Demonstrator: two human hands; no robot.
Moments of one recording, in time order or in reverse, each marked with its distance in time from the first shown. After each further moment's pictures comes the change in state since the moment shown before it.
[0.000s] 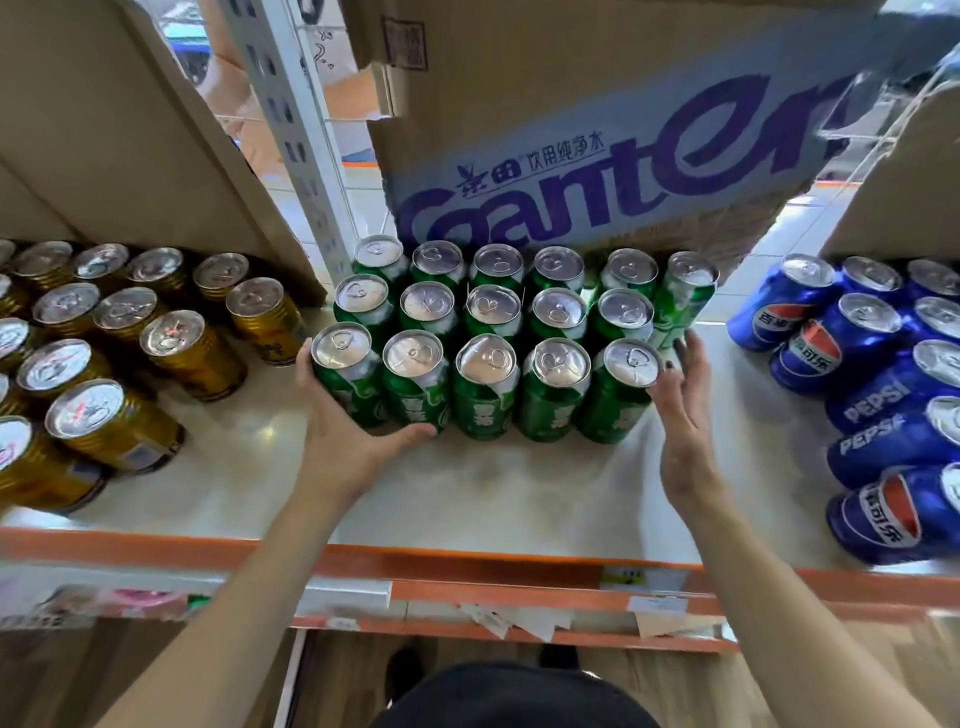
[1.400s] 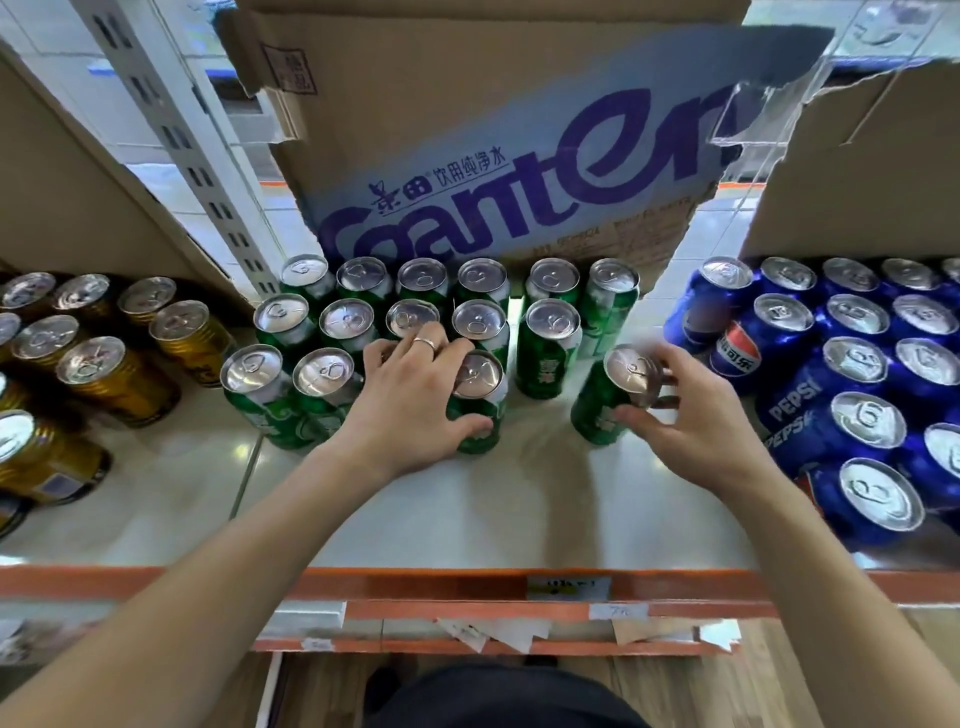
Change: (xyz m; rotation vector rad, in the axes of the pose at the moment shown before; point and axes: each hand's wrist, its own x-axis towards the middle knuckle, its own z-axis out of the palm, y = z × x) left_hand 0.010 0.117 0.090 0.841 -0.353 0.448; right_hand 0.023 -0.033 -0.092 -0.671 -0.150 -0.161
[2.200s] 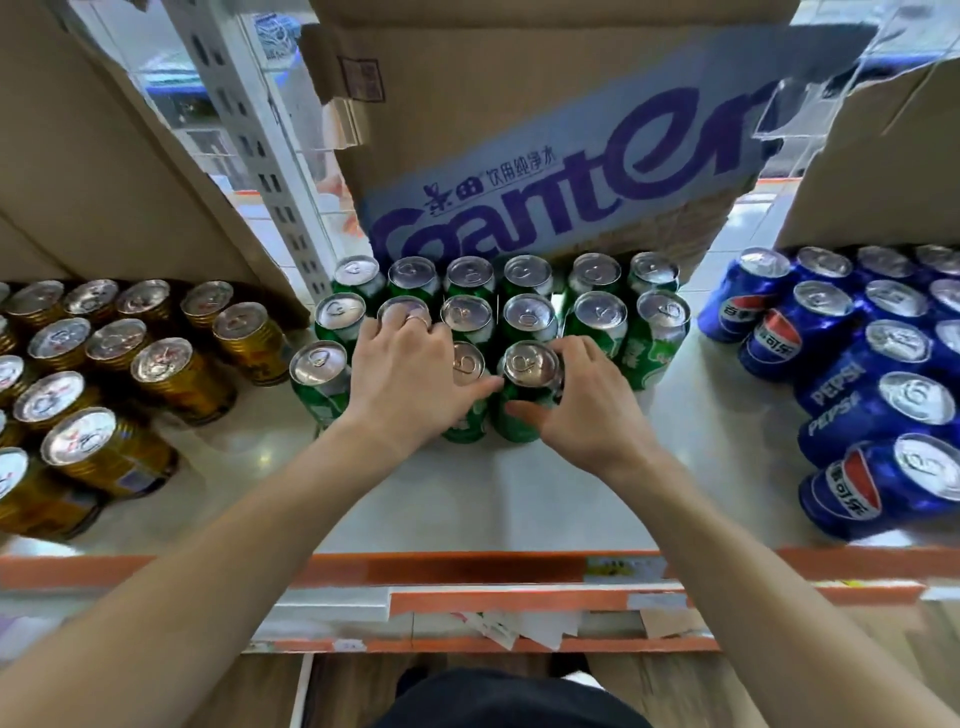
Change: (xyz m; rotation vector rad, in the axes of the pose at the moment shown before) left_hand -0.008 -0.029 -0.035 0.320 0.038 -0.135; right_hand -0.002 -0.098 0.093 -0.171 -0.026 -0.076
